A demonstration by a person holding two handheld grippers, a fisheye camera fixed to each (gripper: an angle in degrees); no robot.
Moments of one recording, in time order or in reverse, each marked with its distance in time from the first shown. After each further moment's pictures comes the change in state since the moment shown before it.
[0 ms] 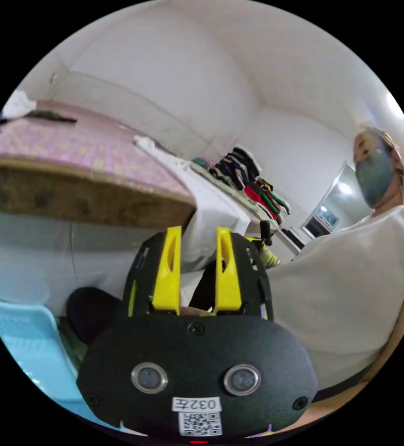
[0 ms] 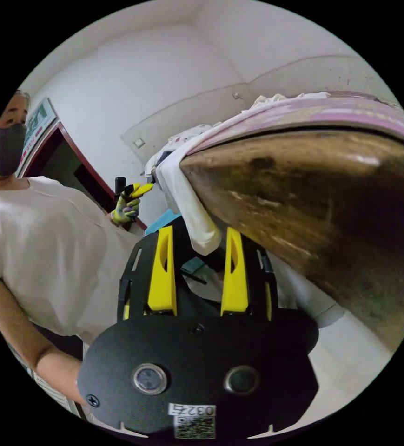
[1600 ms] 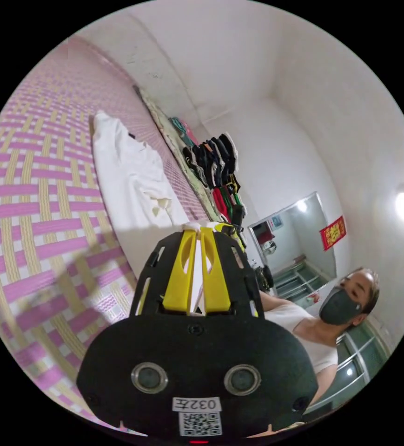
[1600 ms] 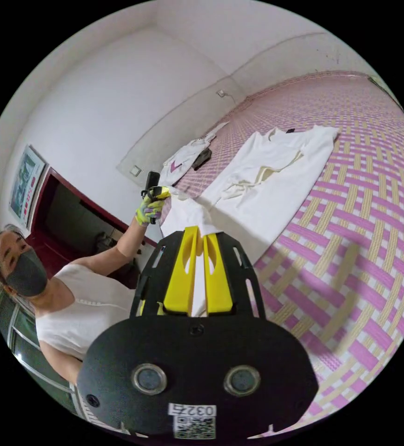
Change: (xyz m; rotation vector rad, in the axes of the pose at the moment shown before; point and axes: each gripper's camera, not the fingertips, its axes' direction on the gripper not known) left arm -0.128 -0.366 0.092 -0.281 0.398 -0.244; right arm 0.051 -0.239 -0.076 -0.041 -0.080 0.182
